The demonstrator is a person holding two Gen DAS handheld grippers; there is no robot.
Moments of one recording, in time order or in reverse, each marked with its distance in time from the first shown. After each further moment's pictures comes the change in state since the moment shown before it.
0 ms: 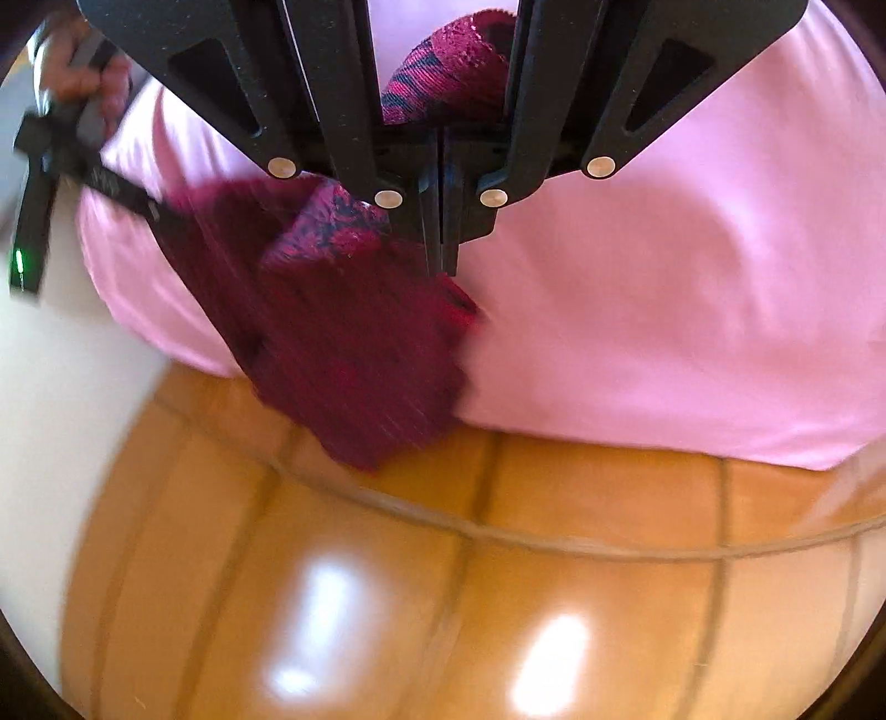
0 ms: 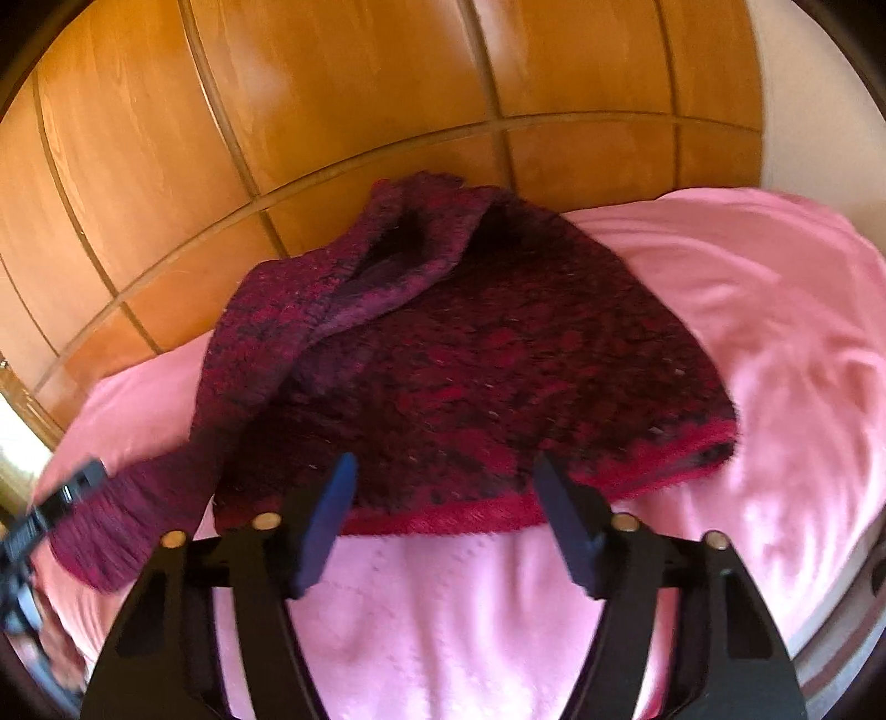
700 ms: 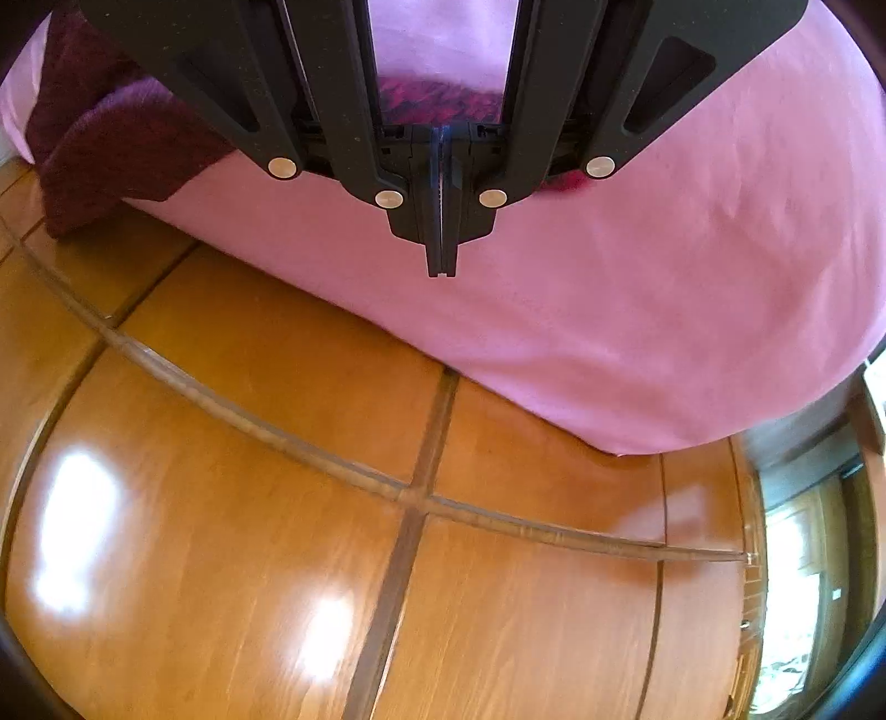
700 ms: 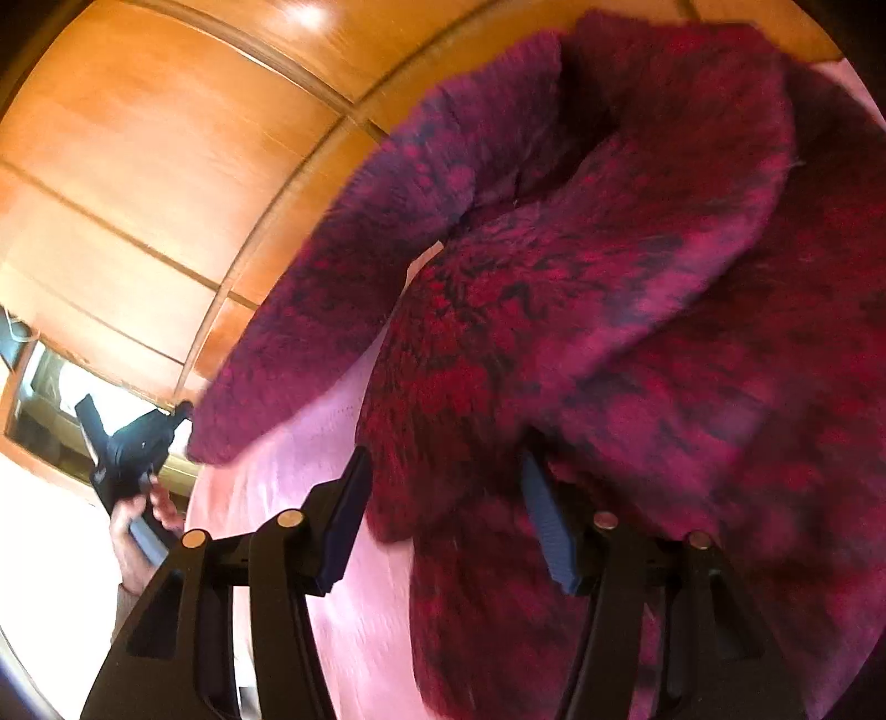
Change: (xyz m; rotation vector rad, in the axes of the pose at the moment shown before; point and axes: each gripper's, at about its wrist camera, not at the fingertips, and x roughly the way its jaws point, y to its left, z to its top) left arm 0.060 0.211 0.135 -0.302 -0.050 0.508; right arm 0.155 0.083 0.059 0.159 0.309 0.483
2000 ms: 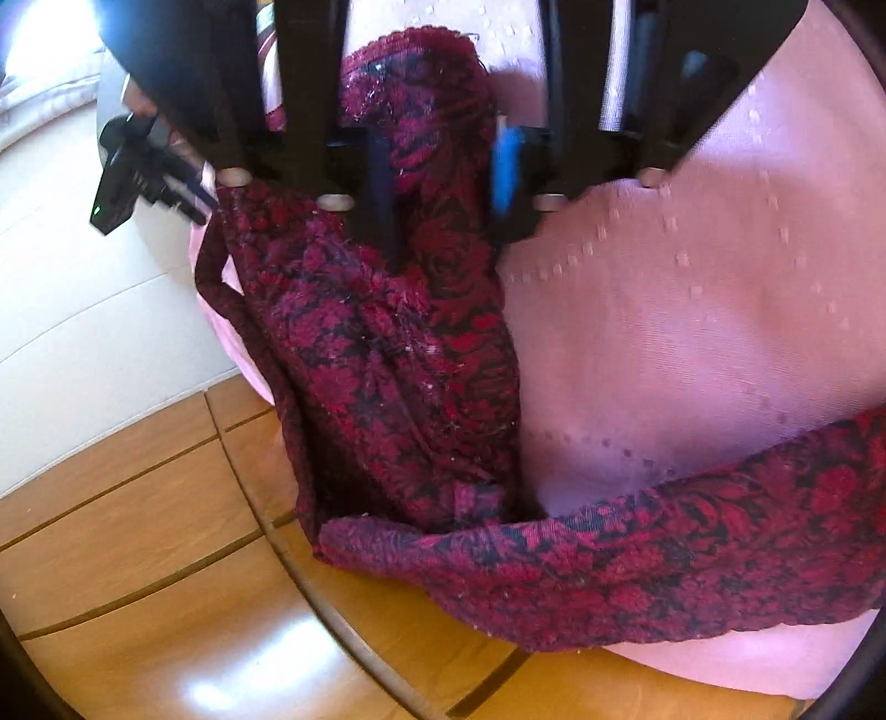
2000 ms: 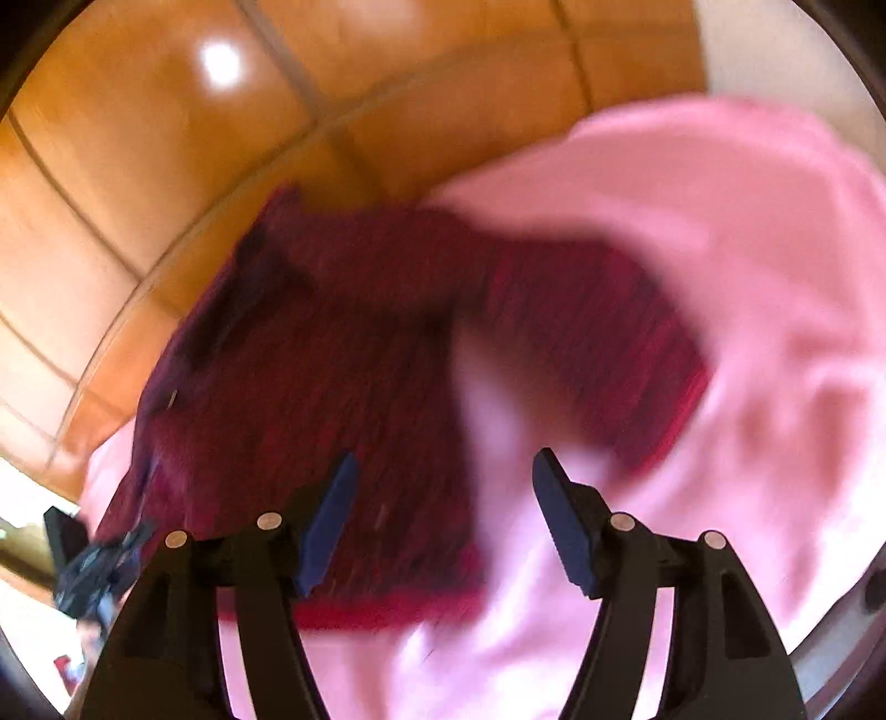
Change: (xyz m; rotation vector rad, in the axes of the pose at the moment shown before) left arm -0.024 -0.173 -0.213 0.063 0.563 -0.763; right arm -0.240 -0.190 -0.021 0.083 -0.206 -0.408
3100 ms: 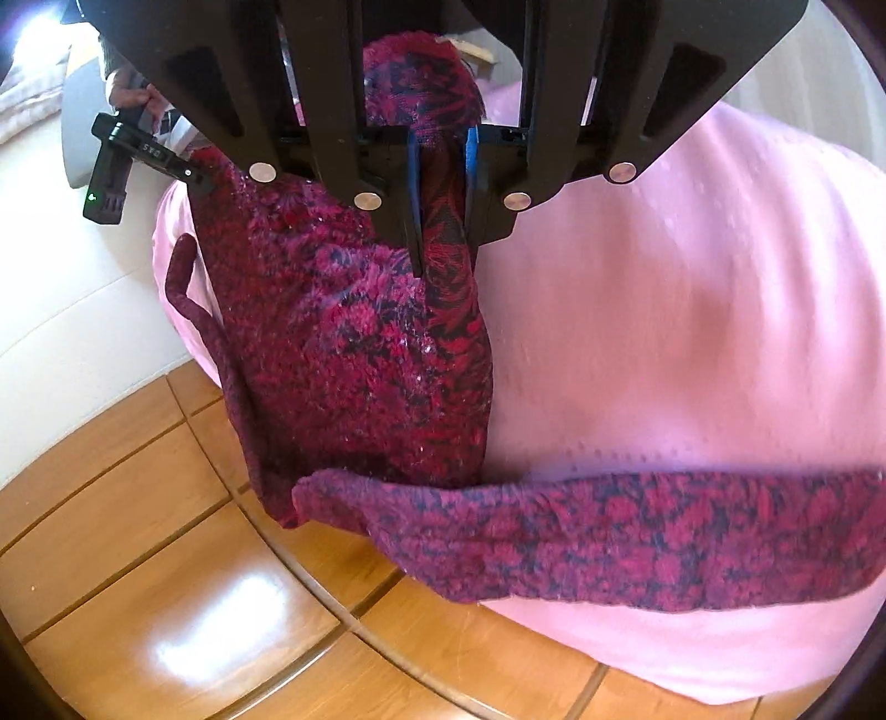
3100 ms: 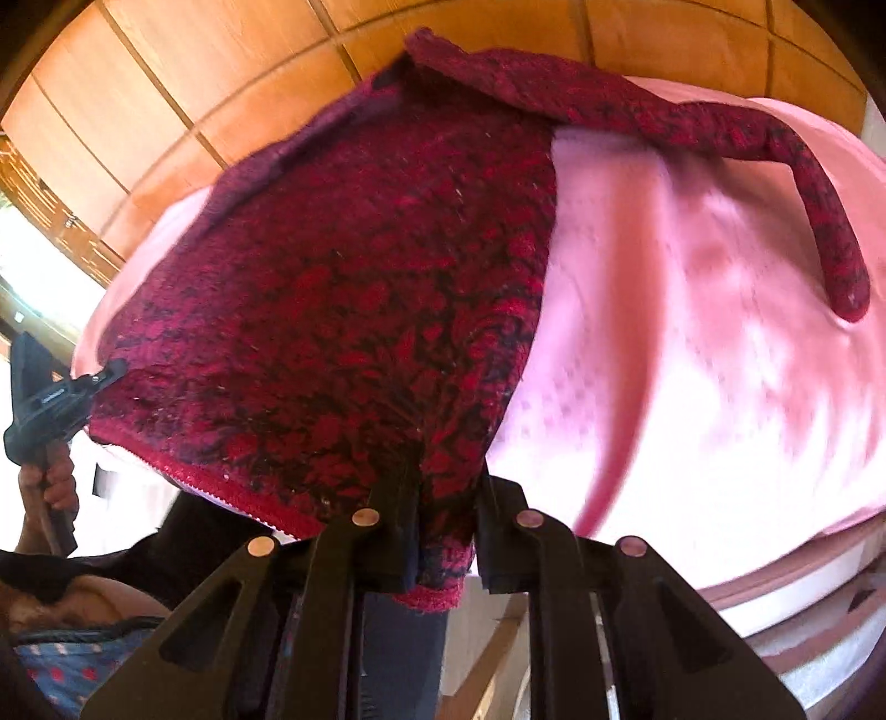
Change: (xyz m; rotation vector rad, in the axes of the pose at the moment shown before) left arm -0.182 0.059 -0.127 -0.039 -0.140 0.178; right arm -0.022 0.100 -0.144 -0.406 0.234 0.068
